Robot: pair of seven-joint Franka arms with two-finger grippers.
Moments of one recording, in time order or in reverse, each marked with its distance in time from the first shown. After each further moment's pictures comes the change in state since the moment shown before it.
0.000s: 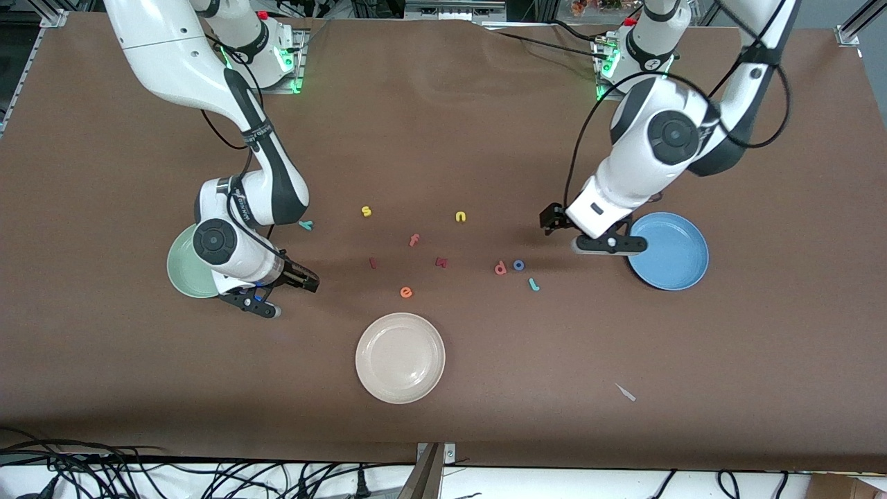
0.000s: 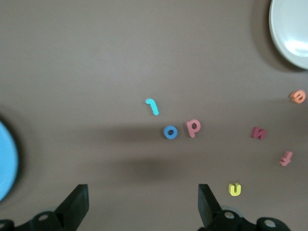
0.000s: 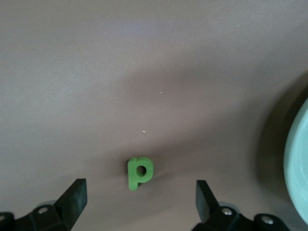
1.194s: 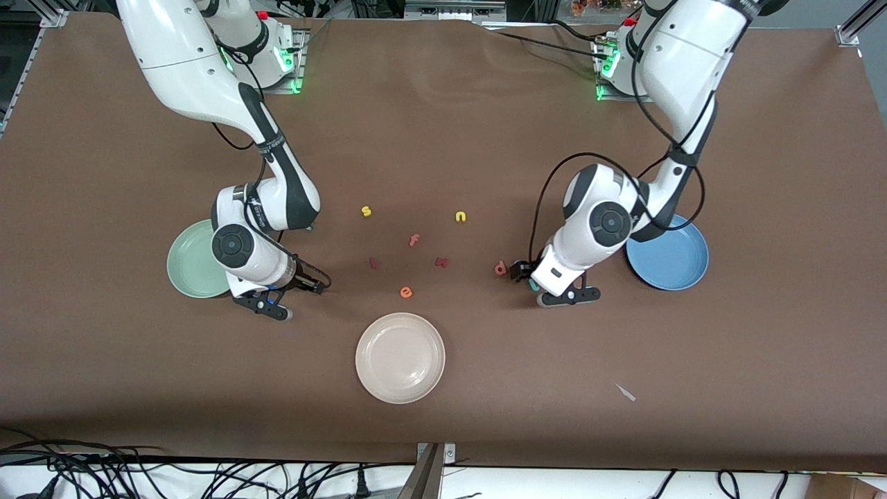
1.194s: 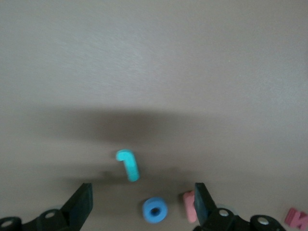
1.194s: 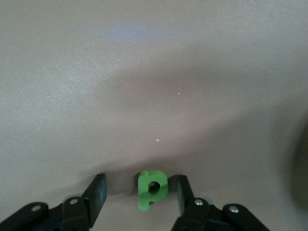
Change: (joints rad) left arm -0.196 0.383 0.183 0.188 -0.059 0.241 -0.101; right arm 0.012 0.056 0.008 0.009 0.000 0.069 0.011
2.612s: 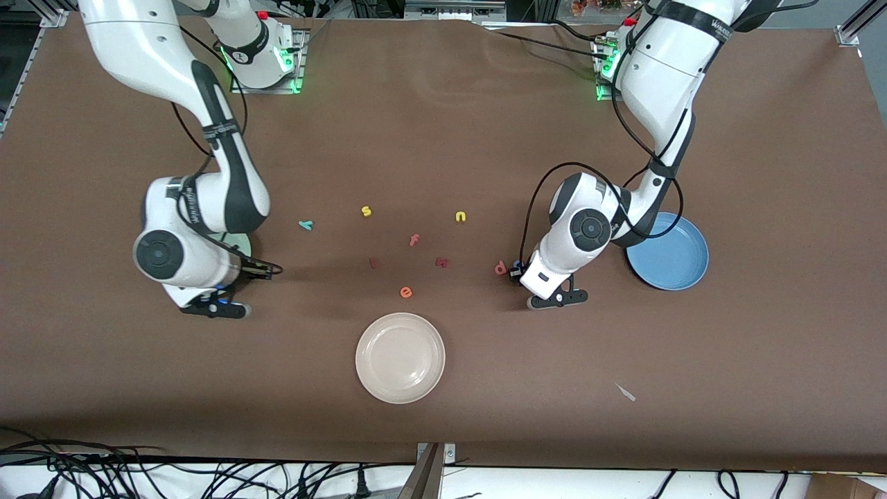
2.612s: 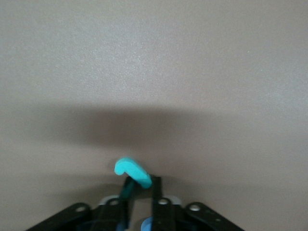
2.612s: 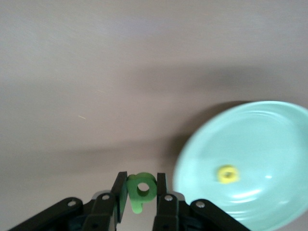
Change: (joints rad) left arm -0.045 0.052 0.041 0.022 0.002 0.016 -0.009; right arm -0.011 -0.140 -0.167 0.024 -0.003 -0.317 -0.453
